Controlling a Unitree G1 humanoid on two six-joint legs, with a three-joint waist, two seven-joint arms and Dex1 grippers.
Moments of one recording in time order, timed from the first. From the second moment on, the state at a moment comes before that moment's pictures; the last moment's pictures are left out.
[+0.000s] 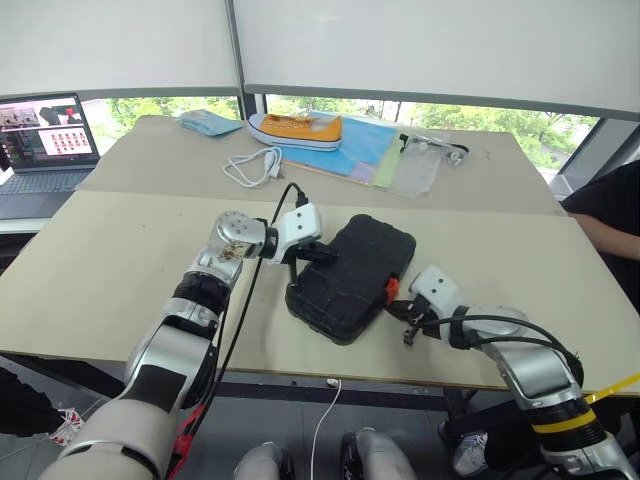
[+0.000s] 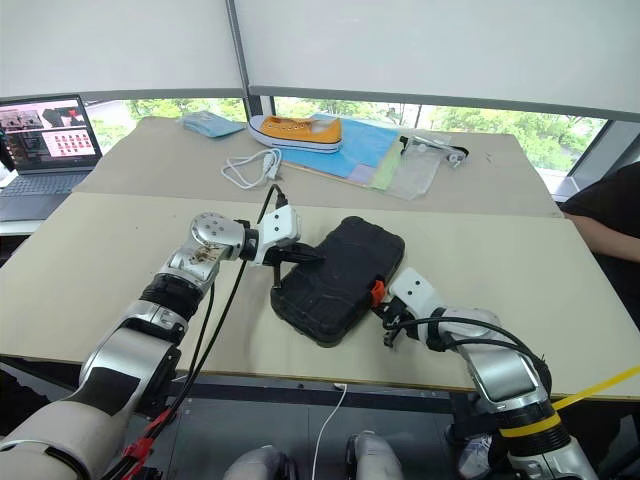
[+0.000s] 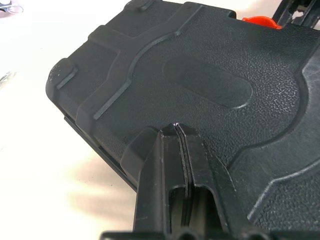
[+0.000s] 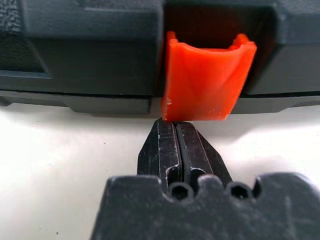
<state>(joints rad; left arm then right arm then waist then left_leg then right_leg) -1.03 0.34 -0.26 0.85 0.04 -0.13 -1.20 -0.27 -0.66 0.12 -0.24 0.17 0.58 0.75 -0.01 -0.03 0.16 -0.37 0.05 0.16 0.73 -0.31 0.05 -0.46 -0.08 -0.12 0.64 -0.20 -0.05</state>
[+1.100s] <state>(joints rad) -1.03 0.34 -0.26 0.85 0.05 -0.17 -1.19 -0.32 -0.84 0.09 -0.33 0.25 0.69 0.85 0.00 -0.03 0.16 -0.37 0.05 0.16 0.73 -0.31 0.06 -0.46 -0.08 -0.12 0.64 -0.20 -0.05</state>
